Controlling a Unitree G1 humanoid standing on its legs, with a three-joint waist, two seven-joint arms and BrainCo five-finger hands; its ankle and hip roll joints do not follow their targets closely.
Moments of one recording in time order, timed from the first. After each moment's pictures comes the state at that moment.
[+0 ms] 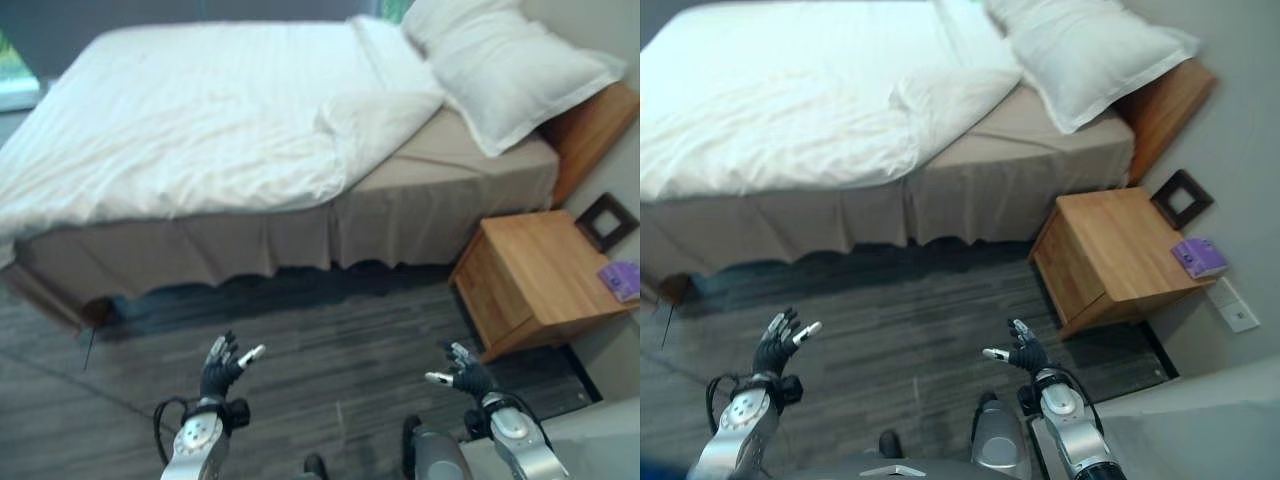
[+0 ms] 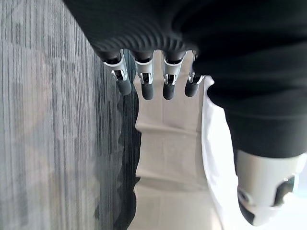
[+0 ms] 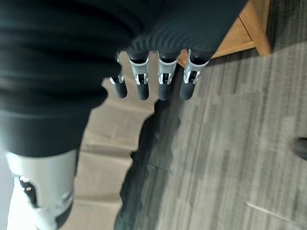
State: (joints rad) left arm 0.15 0.36 0.01 0.23 -0.37 -0.04 0.16; right arm 0.09 -0.30 0.23 0.30 0.05 0.01 -0.02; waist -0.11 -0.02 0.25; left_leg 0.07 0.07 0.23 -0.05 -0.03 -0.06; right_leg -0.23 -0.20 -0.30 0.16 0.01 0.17
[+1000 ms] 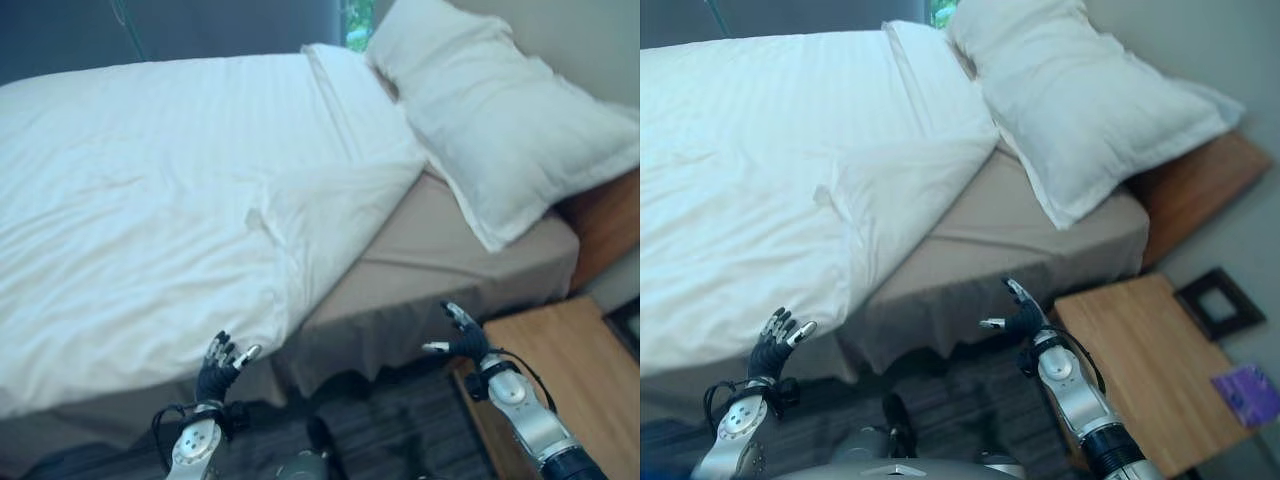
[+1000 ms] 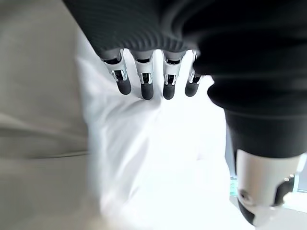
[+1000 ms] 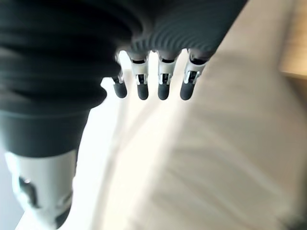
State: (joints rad) left arm 0.16 0.34 0.03 0.21 -0.39 -0.08 0.19; right arm -0.06 -0.40 0.31 0.10 -0.14 0.00 -0.09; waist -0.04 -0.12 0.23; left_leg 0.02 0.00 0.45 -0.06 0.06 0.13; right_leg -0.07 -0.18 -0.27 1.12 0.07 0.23
